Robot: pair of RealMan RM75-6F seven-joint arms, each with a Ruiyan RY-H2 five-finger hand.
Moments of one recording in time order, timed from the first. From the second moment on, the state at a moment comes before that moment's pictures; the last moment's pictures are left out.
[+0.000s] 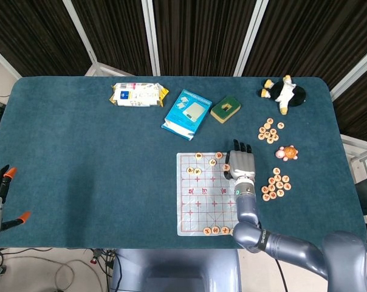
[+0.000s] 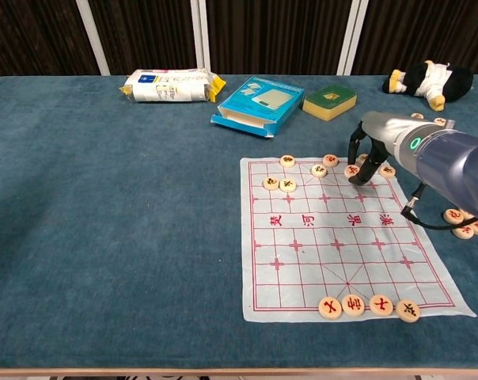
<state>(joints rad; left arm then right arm) -0.06 -1.10 -0.05 -1.72 1.46 1.51 0.16 0.85 -1.78 0.38 -1.33 -0.41 1.12 -0.79</state>
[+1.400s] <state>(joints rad) -0.06 -1.11 -0.04 -1.72 1.47 1.51 0.18 0.84 -1.76 0.35 -1.30 -0.39 1.09 -0.77</state>
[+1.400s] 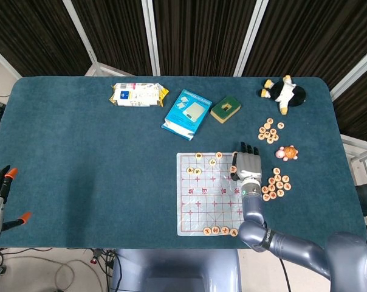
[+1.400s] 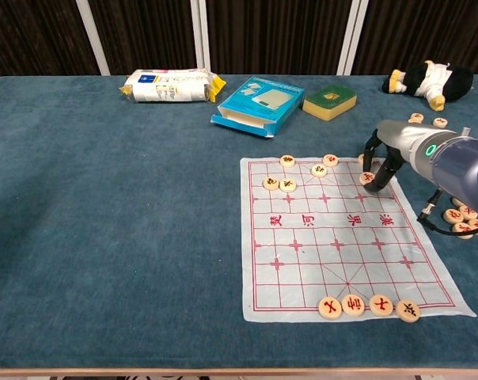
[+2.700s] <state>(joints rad) -0.06 -1.11 -0.05 -1.72 1.46 1.51 0.18 0.84 -1.74 0.34 -1.31 -0.36 1.08 -0.78</state>
